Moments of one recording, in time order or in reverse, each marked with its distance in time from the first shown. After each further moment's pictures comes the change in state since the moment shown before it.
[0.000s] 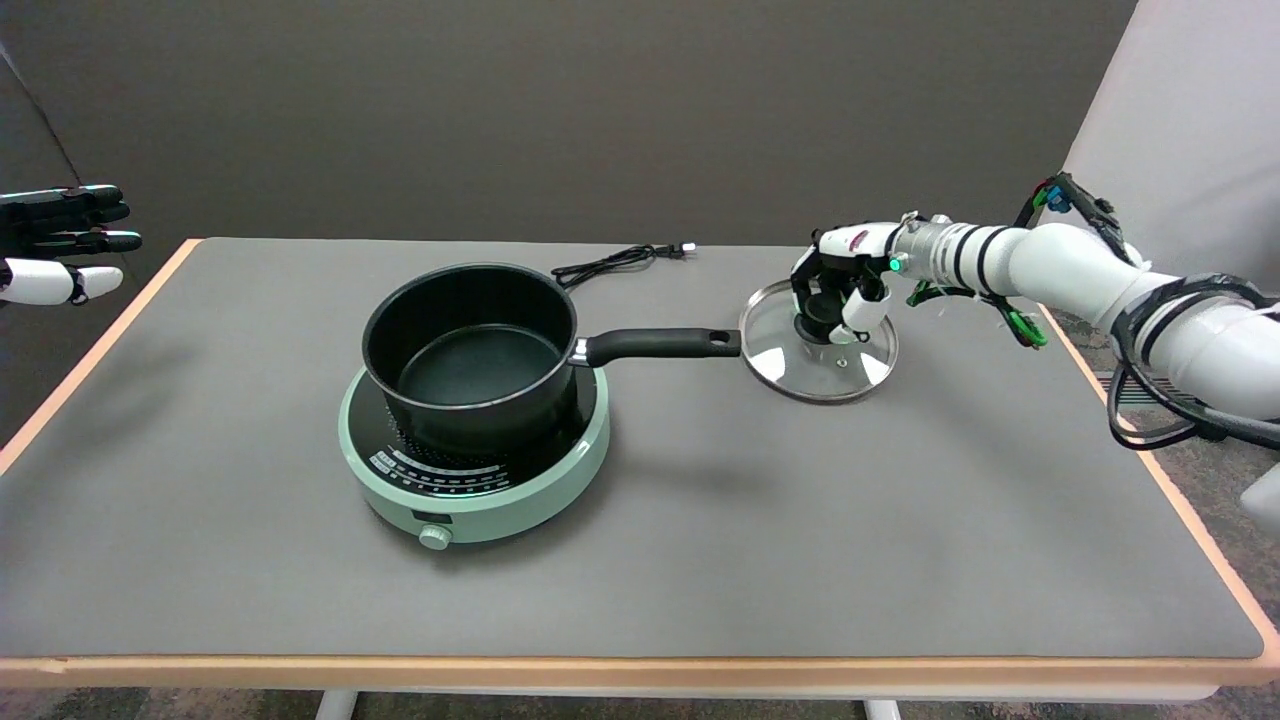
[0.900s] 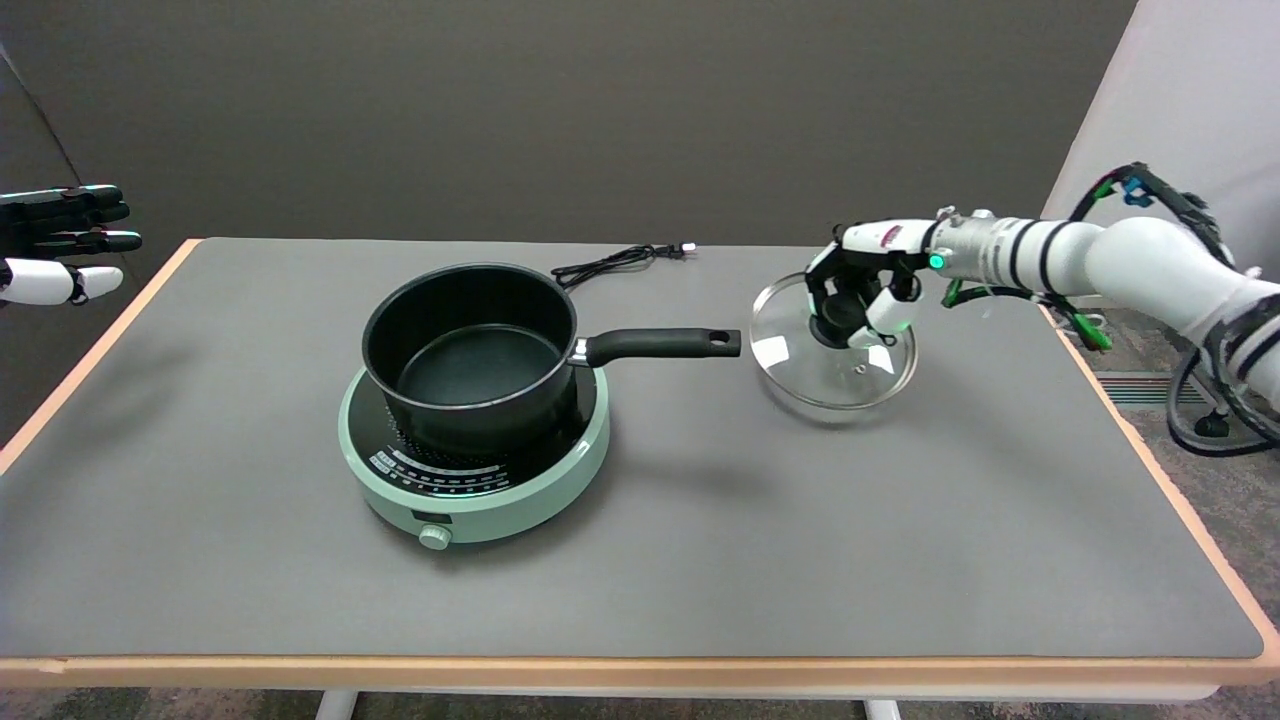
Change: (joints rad) arm -0.195 0.154 0.225 0.274 0.018 -0.108 0.062
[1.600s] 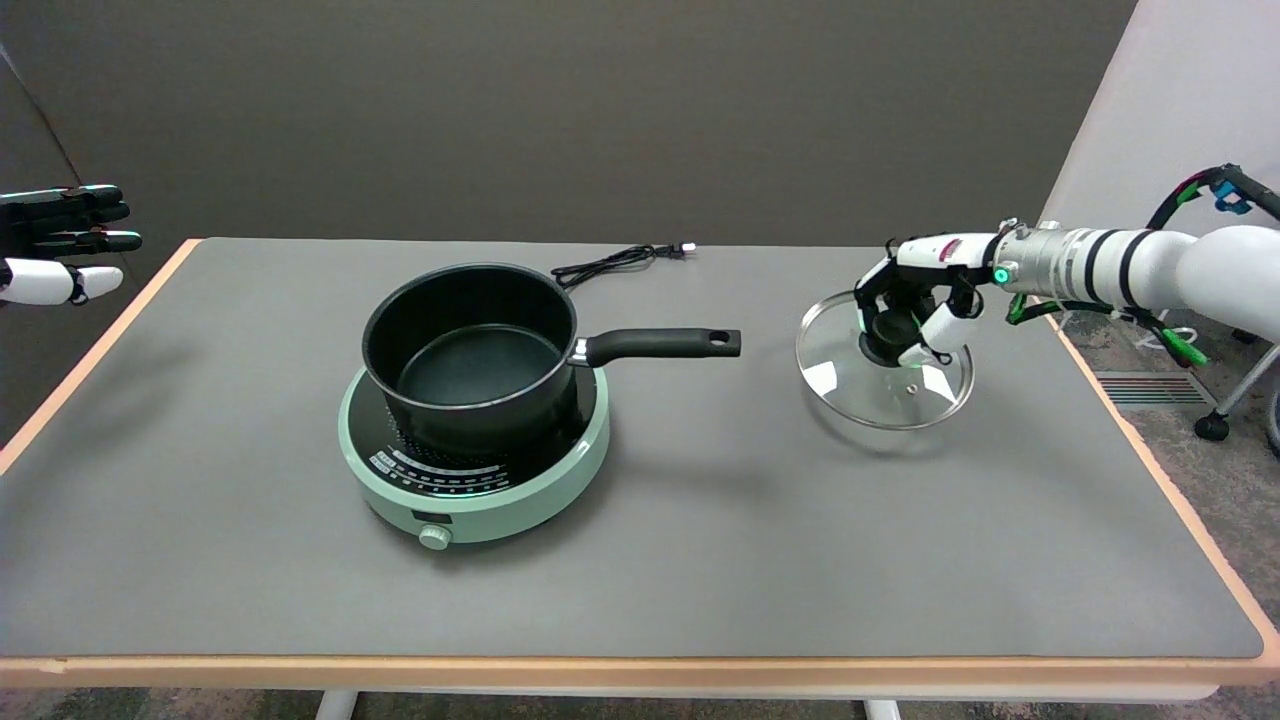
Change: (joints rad) arm -0.247 0.145 0.218 0.159 0.003 -0.055 0.061
